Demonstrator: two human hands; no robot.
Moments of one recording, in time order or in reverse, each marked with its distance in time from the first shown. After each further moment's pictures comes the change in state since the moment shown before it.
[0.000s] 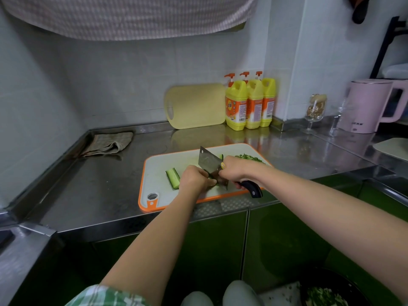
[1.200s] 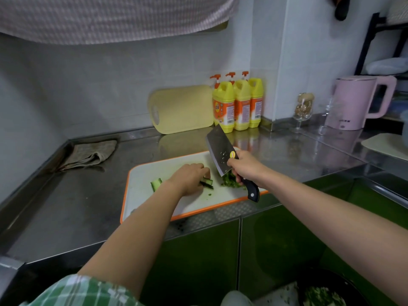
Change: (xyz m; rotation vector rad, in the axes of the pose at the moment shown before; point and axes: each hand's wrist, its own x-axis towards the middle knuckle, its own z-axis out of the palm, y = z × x) left_hand 0.038 0.029 -0.012 1.051 -0.255 0.769; right_hand 0.026 0.060 -0.014 0.656 0.299 -0.038
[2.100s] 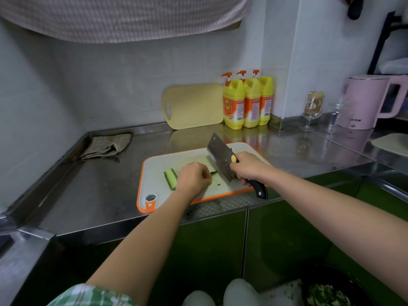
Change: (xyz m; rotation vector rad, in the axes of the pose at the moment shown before) left_hand -0.046 0.023 0.015 -0.437 0.359 -0.401; right_hand -0.028 -0.013 0.017 -0.331 -0.085 0.015
